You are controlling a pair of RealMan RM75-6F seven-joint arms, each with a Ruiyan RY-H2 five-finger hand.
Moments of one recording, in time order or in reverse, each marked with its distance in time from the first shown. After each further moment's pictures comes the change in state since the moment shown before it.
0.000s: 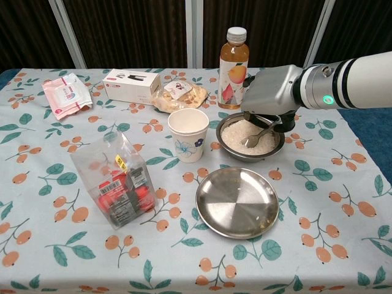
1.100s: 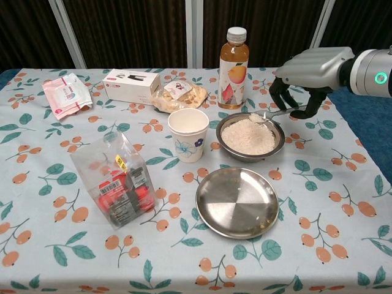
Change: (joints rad) left arm 0.001 0.022 -0.002 -0.051 0.007 0.012 0.055; right arm -0.232 0.094 0.089 0.043 -0.329 0.085 0.589
